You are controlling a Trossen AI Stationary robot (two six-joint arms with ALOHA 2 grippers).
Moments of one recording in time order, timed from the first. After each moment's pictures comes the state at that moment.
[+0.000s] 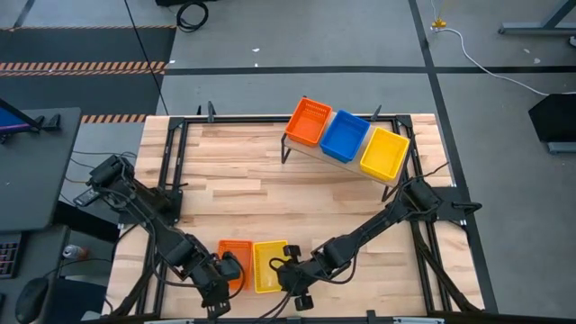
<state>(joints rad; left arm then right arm) -0.79 1.58 1.20 -0.60 0.09 -1.25 0.53 2.13 1.55 -0.25 0.11 0.34</state>
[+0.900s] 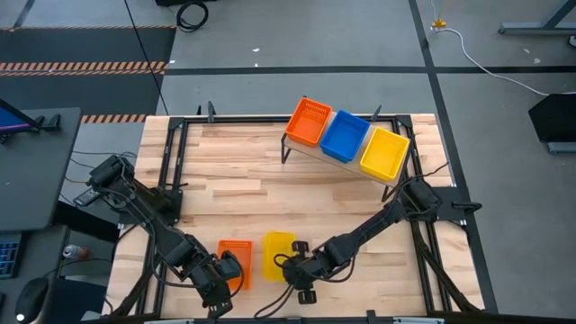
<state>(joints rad) -0.79 1.58 1.20 -0.59 0.07 -1.31 0.52 2.13 1.47 -0.30 0.11 0.44</state>
